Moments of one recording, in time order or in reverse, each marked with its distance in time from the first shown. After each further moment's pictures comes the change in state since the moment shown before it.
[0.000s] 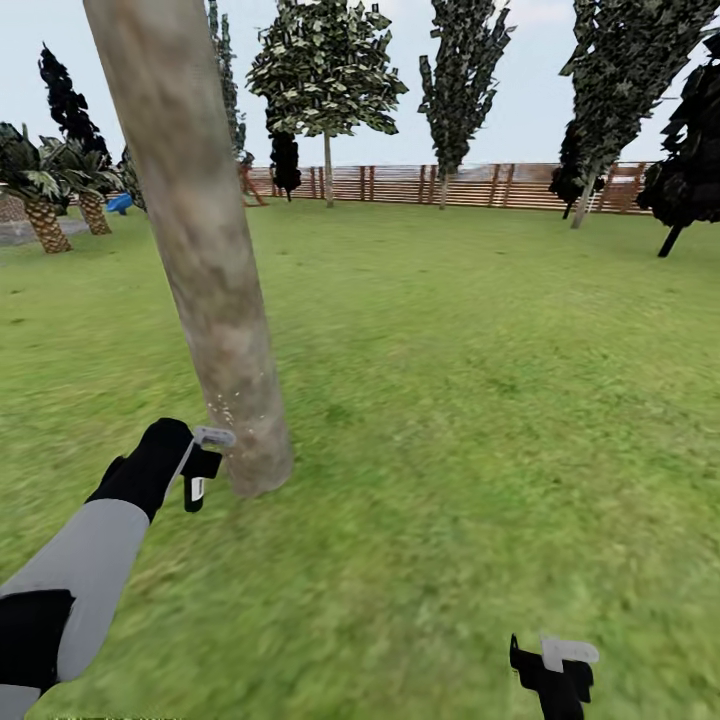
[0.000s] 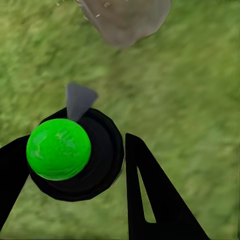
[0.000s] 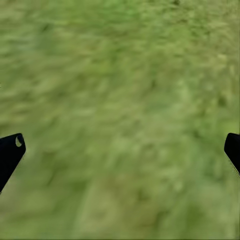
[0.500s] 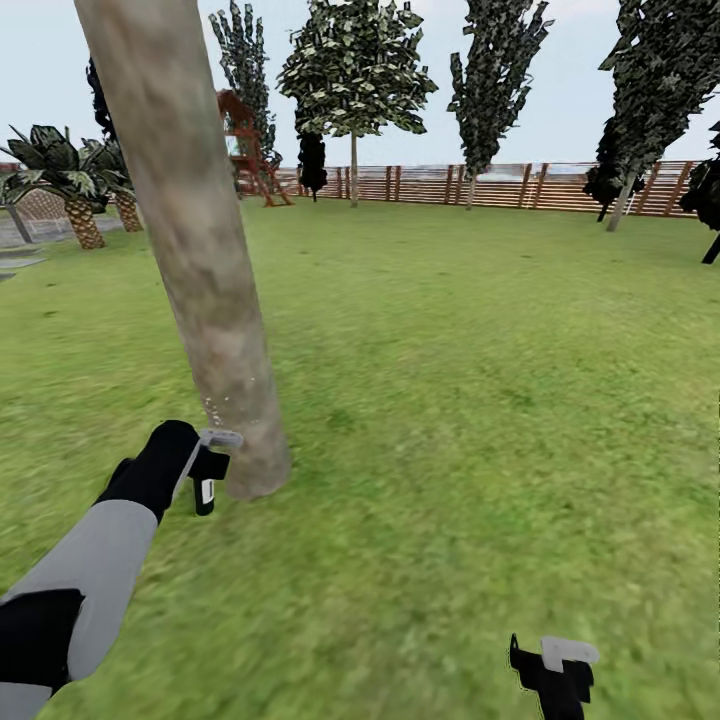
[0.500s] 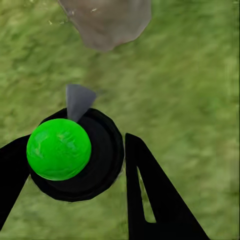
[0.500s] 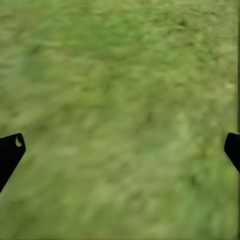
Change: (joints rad) left arm 0.001 -0.031 0.035 0.011 0.009 -0.001 0.002; right arm 0.000 0.000 0.000 0.000 0.000 0.000 0.000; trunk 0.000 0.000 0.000
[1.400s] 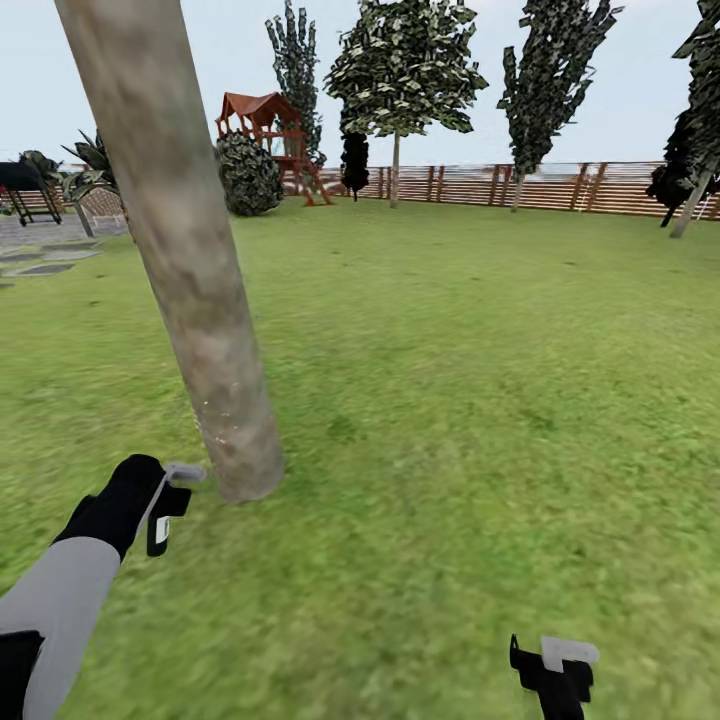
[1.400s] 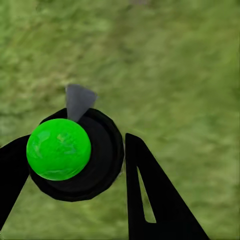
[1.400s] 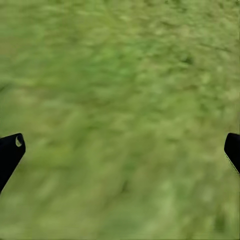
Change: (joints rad) left arm 0.114 0.097 0.037 -0.004 -0.015 -0.013 0.036; right arm 0.000 0.000 0.000 0.000 0.000 0.000 0.000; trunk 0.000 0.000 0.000
